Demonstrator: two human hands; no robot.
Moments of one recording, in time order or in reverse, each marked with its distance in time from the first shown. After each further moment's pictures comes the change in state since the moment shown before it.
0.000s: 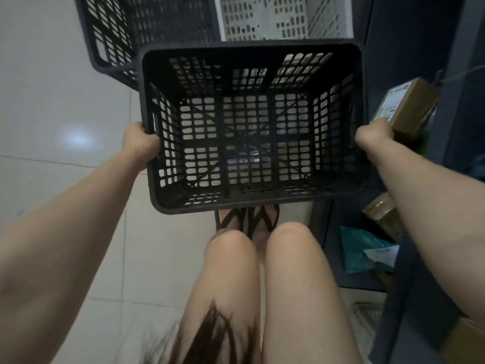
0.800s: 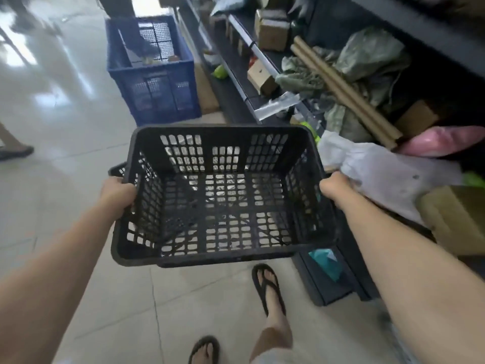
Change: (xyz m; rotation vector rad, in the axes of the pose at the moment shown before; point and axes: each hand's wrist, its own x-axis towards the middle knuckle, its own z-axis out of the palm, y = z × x) left_hand -0.258 0.145 -0.318 0.058 0.050 0.615; right_hand -0.415 0.065 -0.260 0.249 0.273 0.044
